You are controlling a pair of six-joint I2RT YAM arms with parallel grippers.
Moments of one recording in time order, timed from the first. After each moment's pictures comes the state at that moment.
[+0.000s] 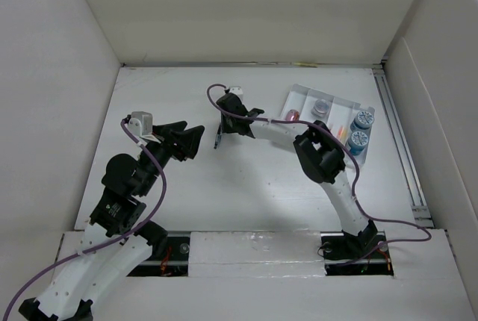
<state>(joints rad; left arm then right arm) -0.55 0.50 0.71 -0.08 -0.04 -0.42 0.78 2.34 1.85 -0.28 0.30 0.53</state>
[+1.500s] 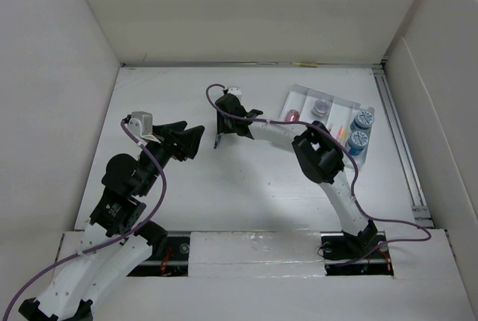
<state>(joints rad) -0.55 0.50 0.71 -0.08 -0.04 -0.42 0.79 2.34 1.84 -0.24 0.28 0.56</state>
